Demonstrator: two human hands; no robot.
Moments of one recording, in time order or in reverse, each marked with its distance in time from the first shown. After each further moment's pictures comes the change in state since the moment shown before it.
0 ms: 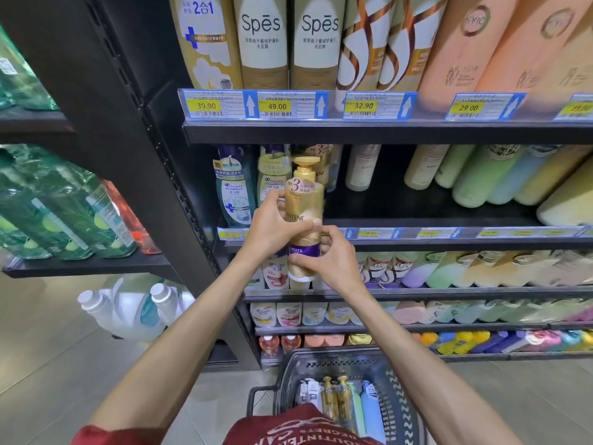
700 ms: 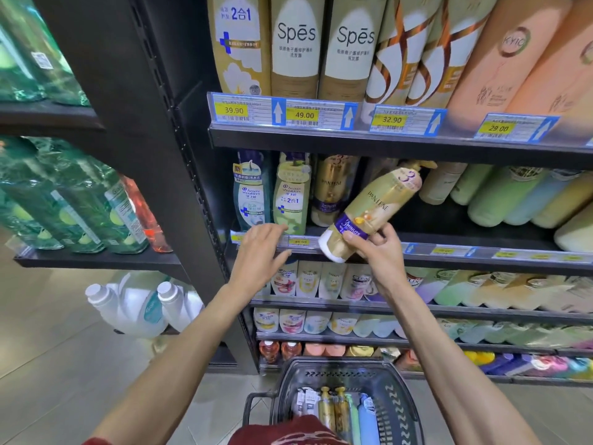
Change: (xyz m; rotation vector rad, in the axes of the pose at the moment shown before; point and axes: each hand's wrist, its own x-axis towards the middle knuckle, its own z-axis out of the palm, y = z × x) left_hand -0.016 -0.082 -0.023 0.737 0.055 0.357; right_hand 0.029 0.001 -0.046 0.527 0.093 0.061
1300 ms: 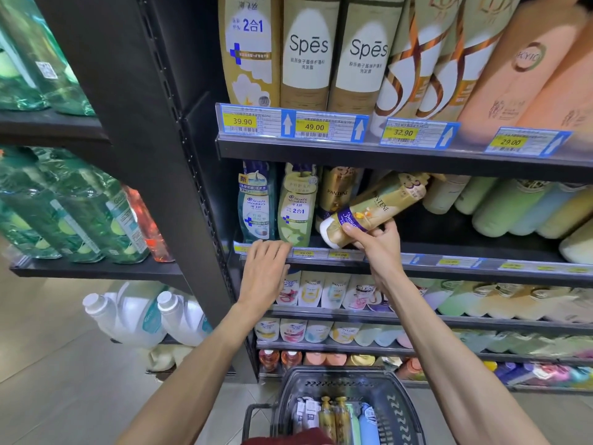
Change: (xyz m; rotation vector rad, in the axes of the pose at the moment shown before) left_hand -0.007 -0.008 0.031 0.208 0.155 0.093; right_hand 0.035 -0.005 0.020 0.002 0.042 -0.044
